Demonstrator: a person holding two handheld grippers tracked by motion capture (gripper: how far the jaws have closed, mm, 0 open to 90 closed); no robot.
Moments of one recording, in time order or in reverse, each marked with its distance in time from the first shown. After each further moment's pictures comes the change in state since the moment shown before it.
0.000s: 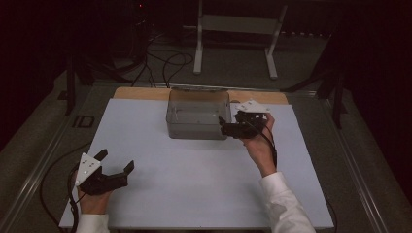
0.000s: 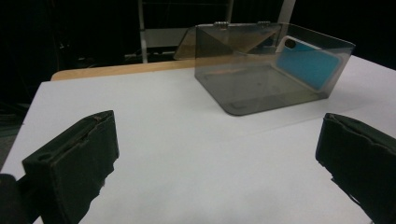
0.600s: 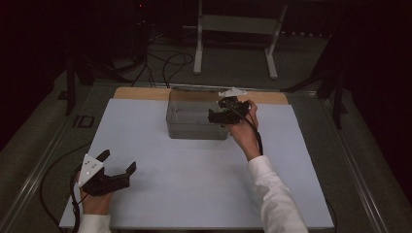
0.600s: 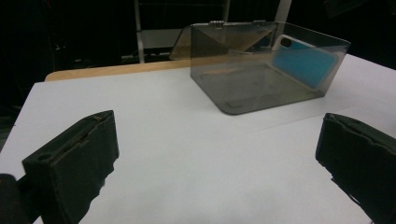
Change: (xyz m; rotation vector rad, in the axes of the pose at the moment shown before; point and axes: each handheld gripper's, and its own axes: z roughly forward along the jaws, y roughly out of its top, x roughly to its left) left arm -0.004 -0.004 0.003 -0.005 -0.015 0.007; right arm 0.007 0.021 0.065 0.156 -0.047 -0.001
